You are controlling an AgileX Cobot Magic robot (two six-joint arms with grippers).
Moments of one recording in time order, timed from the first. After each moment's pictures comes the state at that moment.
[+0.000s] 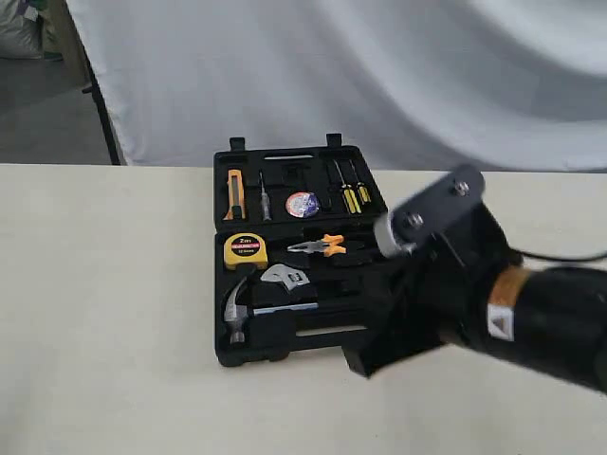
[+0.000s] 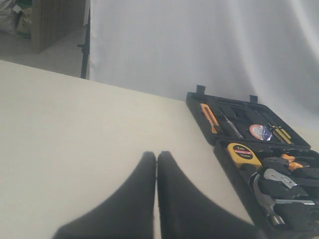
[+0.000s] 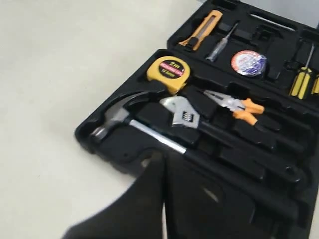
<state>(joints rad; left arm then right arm) 0.13 0.00 -0.01 0.02 0.10 -0.31 0.77 1.31 -0.55 -0.14 -0.14 0.06</state>
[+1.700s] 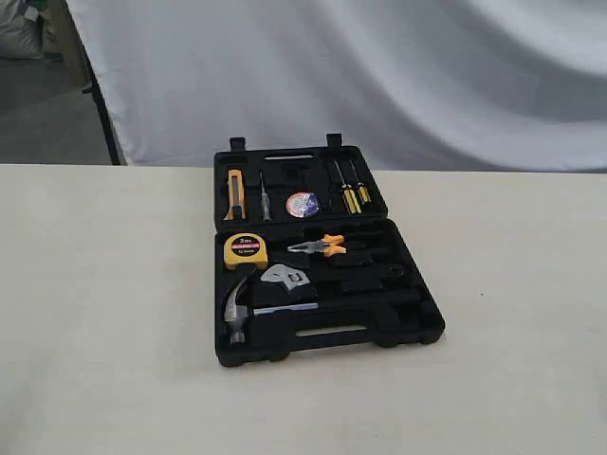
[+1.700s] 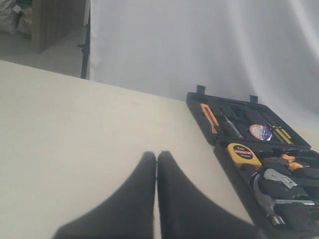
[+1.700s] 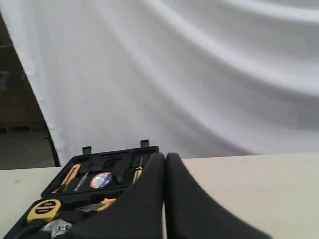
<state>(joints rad) 0.13 0.00 -0.01 0.02 0.10 -0.31 0.25 0.09 0.00 -0.07 -0.10 0.24</state>
